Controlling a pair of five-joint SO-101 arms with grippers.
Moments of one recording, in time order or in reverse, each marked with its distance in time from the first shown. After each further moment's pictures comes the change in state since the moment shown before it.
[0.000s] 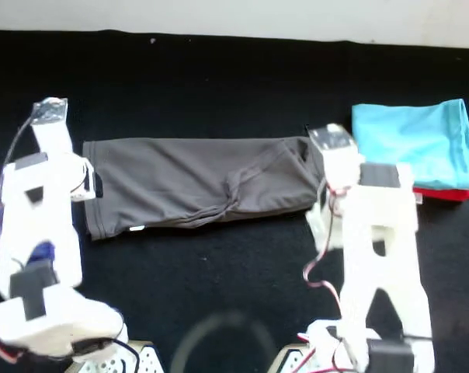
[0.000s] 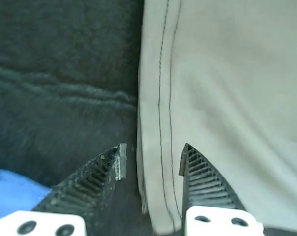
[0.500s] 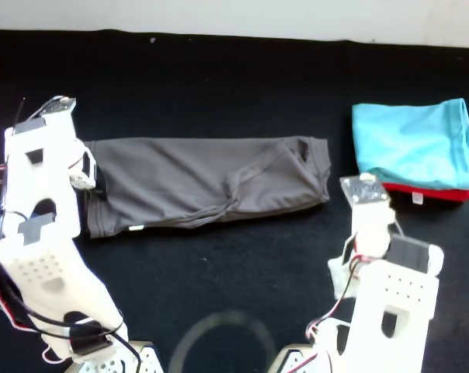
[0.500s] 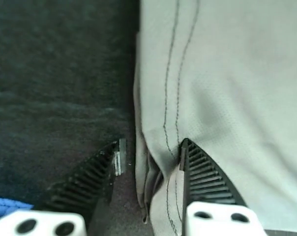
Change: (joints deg) left arm 2.5 28.3 -33.3 23.2 0.1; right arm 13.8 -28.2 24.5 -3.3 8.8
